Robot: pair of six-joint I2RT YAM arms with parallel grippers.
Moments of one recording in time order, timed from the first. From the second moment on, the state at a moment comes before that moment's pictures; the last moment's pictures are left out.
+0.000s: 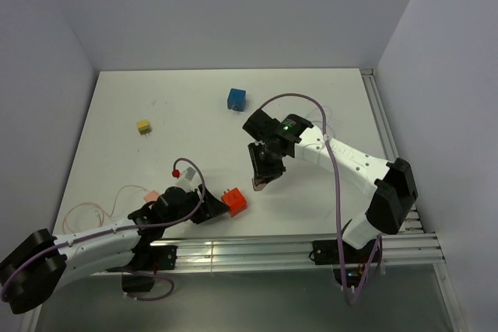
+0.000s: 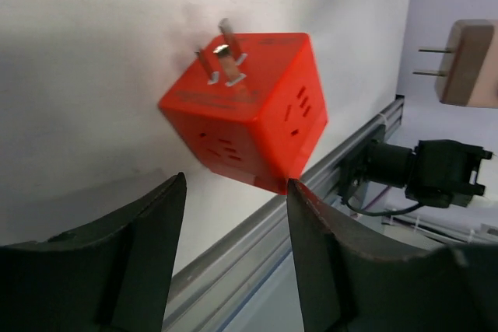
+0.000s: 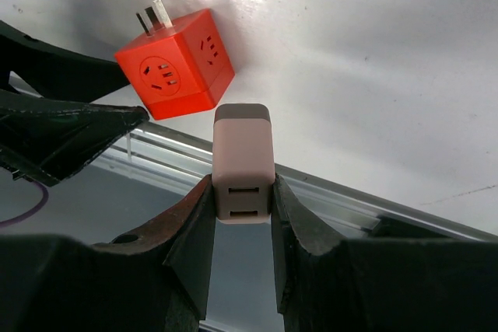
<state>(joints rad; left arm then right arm) -0.88 0.84 0.08 0.25 0.07 -1.17 0.84 1.55 1.38 -1.11 -0.07 0.65</state>
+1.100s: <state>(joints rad) -0.92 0.59 0.10 0.00 -0.13 -1.17 0.99 1.85 1.67 -1.23 -0.04 0.46</state>
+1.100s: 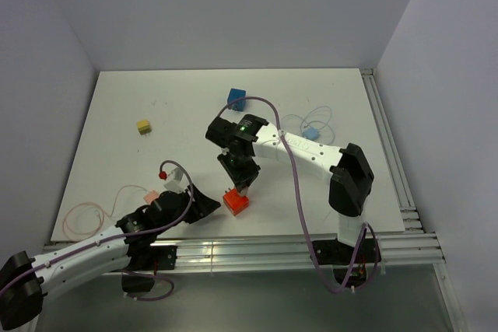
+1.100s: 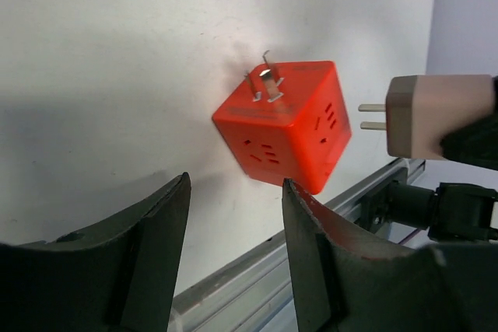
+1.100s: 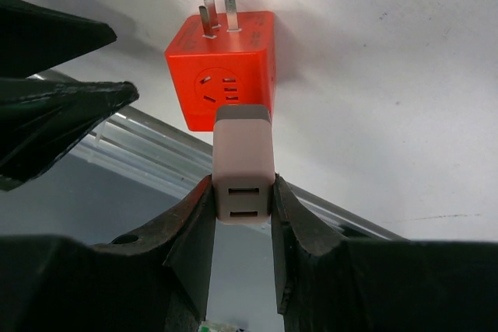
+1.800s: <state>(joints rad) -0.92 0.69 0.09 0.12 -0.10 -1.16 1.01 1.93 1.72 -1.24 -0.04 0.46</state>
